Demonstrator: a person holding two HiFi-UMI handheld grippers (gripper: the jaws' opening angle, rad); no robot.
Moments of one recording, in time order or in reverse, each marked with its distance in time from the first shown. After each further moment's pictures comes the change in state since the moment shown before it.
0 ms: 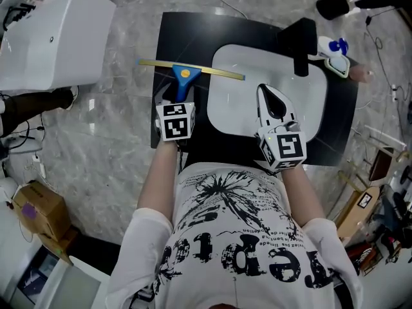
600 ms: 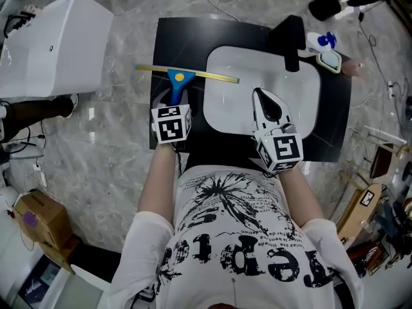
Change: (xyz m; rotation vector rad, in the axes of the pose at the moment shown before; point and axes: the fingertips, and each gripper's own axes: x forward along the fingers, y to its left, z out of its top) left arm -0.025 -0.010 -0.001 -0.025 0.003 -0.009; right arm -0.031 0.007 0.001 0.008 -0.017 -0.007
